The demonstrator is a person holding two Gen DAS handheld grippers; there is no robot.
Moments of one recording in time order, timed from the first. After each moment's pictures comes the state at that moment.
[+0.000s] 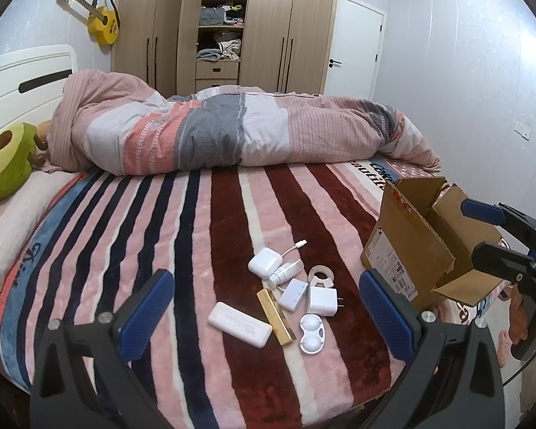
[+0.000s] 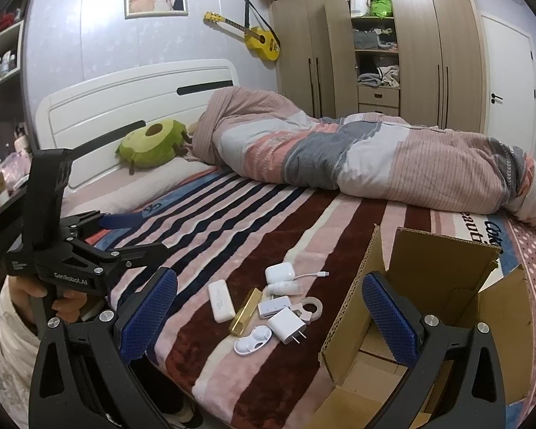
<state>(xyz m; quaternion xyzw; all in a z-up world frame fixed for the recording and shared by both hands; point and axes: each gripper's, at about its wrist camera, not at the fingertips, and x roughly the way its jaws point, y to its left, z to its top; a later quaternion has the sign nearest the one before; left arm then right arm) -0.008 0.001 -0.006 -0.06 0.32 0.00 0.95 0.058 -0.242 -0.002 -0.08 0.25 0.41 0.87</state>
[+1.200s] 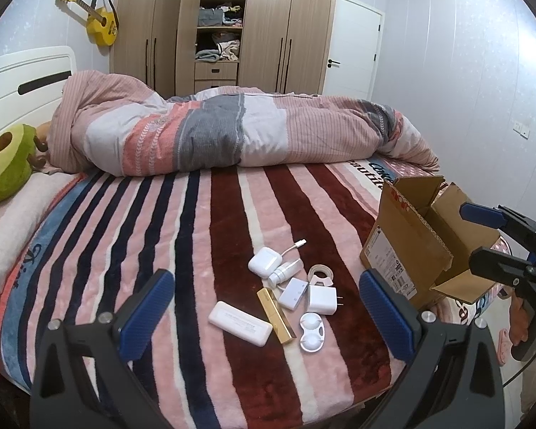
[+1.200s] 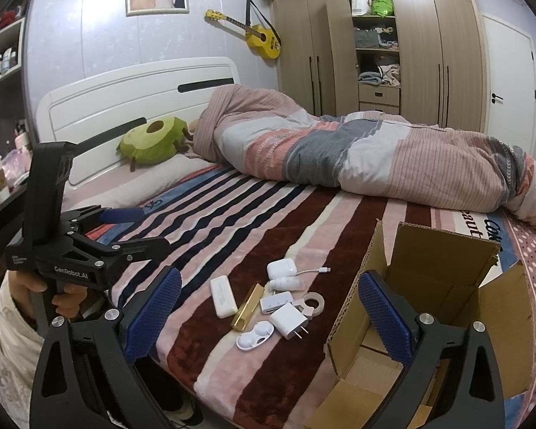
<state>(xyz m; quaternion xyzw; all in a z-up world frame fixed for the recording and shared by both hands) -0.010 0.000 -0.004 -0.06 0.32 0.00 0.95 0.056 -0.248 0.000 -0.07 0.25 0.42 0.87</state>
